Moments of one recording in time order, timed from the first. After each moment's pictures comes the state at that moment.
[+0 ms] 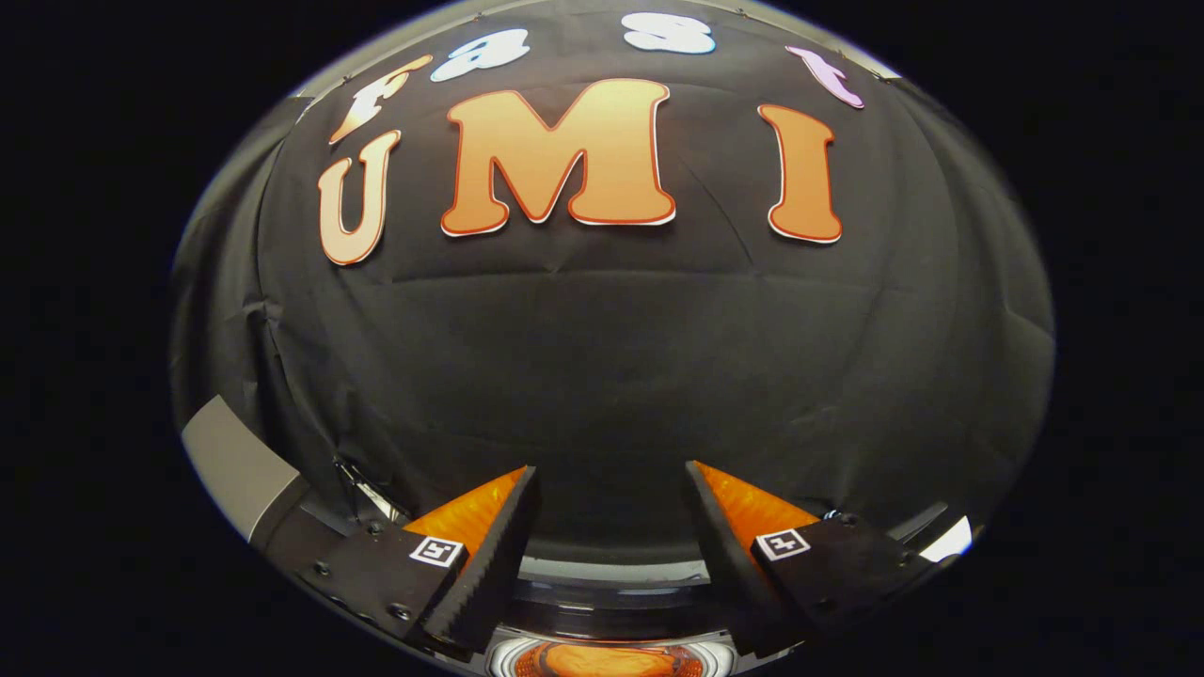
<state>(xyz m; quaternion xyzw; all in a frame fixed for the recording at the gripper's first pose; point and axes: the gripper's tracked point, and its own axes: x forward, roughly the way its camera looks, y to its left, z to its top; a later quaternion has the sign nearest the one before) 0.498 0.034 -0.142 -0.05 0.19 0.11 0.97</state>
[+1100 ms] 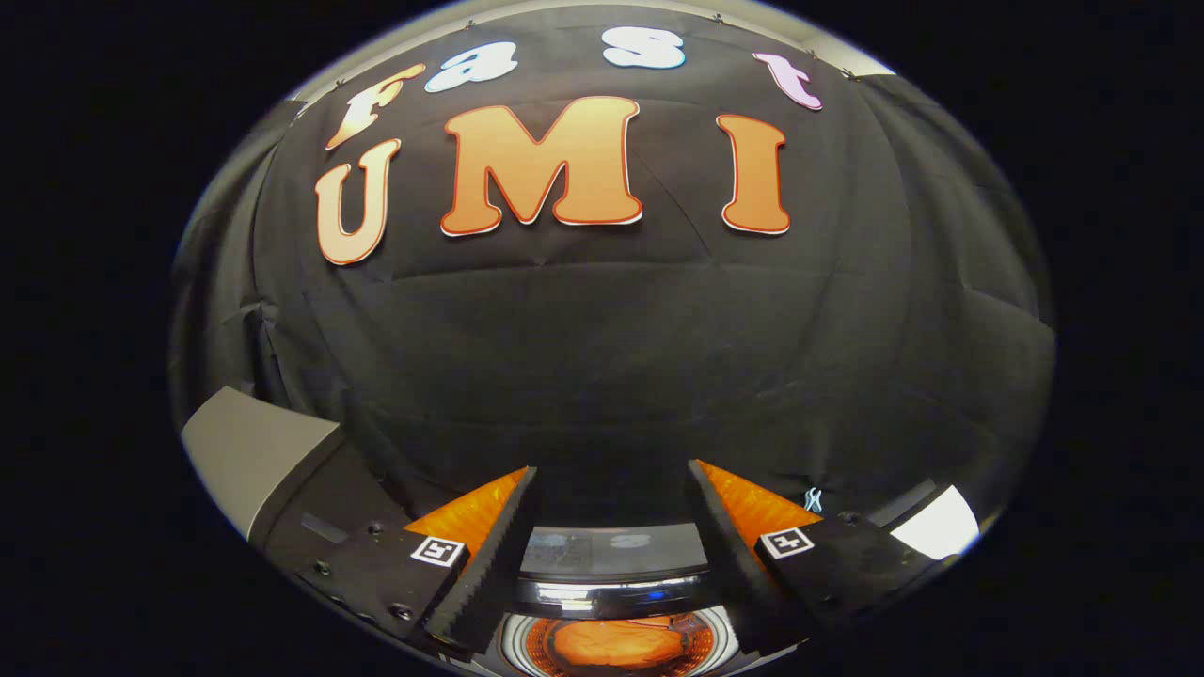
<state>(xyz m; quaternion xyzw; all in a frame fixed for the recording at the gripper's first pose) 0.402 0.013 -0.147 -0.03 0.18 0.07 0.98</state>
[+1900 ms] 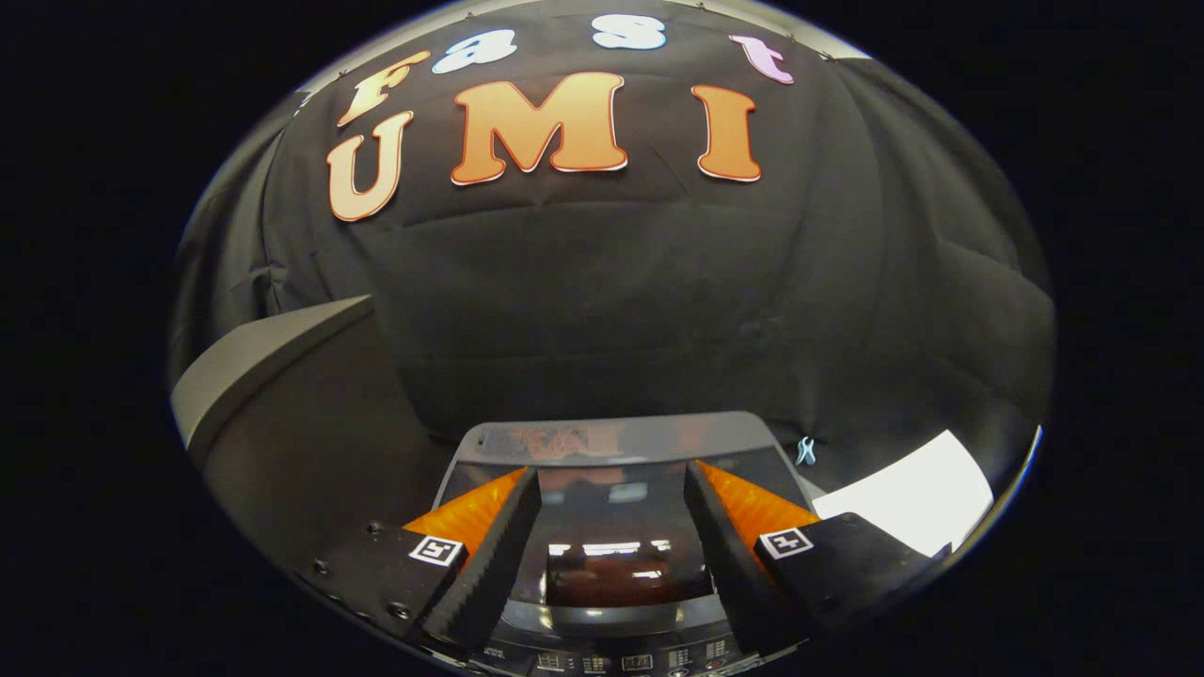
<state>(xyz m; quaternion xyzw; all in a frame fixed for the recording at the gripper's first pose) 0.300 -0.002 -0.242 -0.02 0.23 0.05 0.97</state>
